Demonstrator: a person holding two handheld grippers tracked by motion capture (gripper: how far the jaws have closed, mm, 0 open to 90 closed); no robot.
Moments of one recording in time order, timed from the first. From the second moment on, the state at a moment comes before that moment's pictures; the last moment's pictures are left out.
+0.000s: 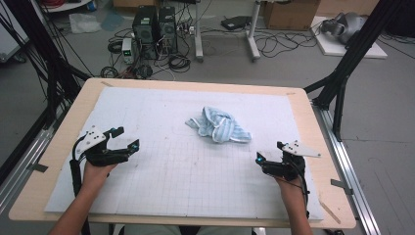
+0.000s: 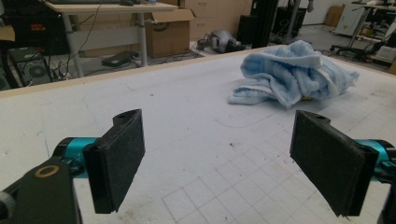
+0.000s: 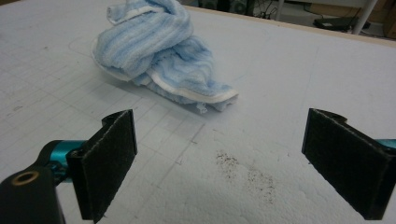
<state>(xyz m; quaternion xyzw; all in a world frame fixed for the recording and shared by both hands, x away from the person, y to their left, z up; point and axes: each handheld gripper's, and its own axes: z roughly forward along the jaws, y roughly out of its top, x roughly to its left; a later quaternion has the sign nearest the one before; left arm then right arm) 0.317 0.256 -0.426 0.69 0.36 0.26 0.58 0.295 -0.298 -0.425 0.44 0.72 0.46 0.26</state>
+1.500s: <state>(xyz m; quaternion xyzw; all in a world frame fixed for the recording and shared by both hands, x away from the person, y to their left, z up) 0.318 0.255 -0.429 0.69 0.35 0.24 0.58 0.421 -0.170 -0.404 0.36 0.83 0.37 0.24</state>
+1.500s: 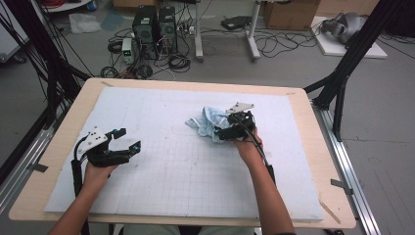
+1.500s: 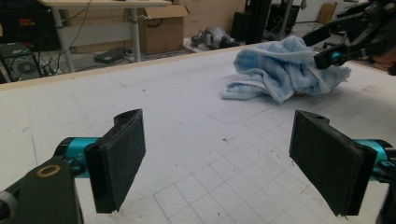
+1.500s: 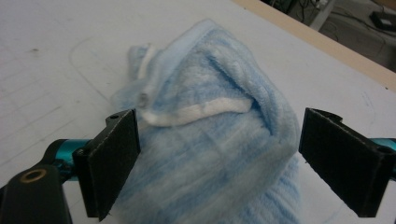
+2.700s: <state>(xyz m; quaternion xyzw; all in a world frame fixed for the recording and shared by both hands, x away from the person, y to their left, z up) 0.319 0.267 -0.426 0.68 0.37 0.25 0.58 0.402 -0.132 -0.409 0.30 0.84 0.45 0.01</state>
